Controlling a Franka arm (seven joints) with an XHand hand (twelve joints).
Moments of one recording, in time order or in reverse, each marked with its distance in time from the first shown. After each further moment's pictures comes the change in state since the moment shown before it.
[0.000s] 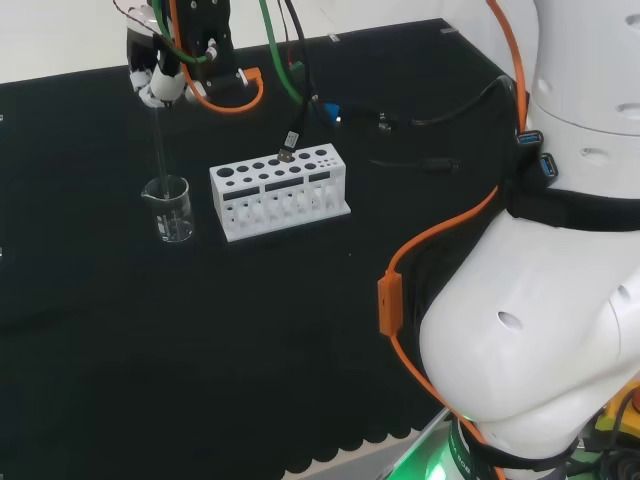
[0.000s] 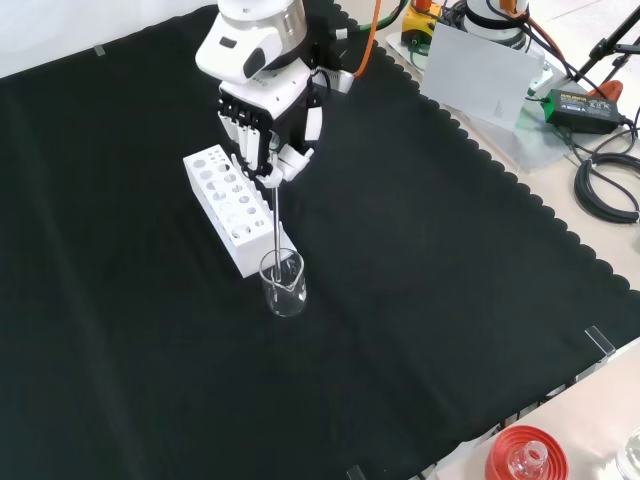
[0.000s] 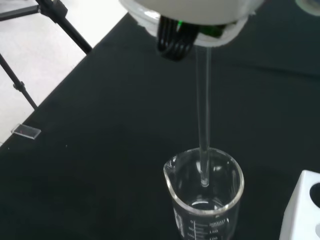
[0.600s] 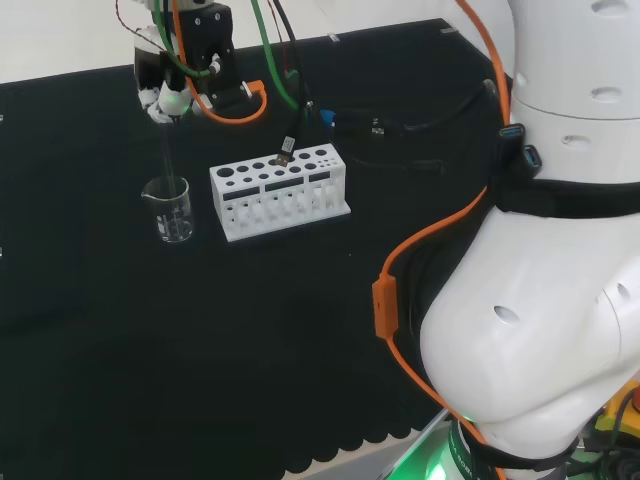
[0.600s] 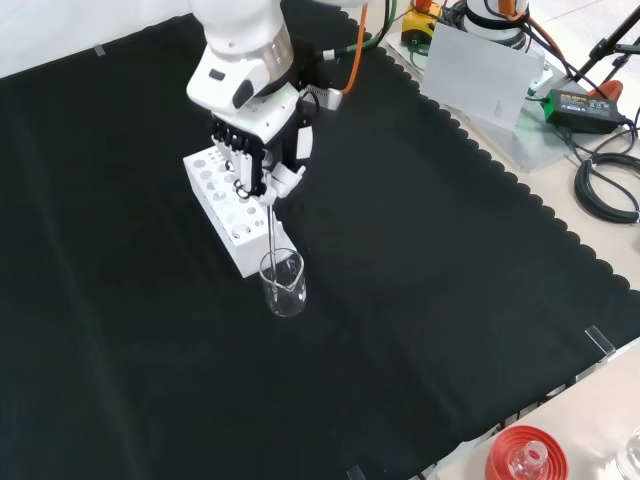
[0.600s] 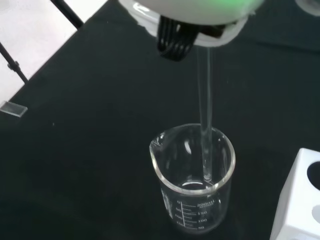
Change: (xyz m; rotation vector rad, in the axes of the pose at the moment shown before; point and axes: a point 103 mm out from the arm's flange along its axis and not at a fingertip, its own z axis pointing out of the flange) arm -0.012 0.013 0.026 0.053 -0.004 -0.012
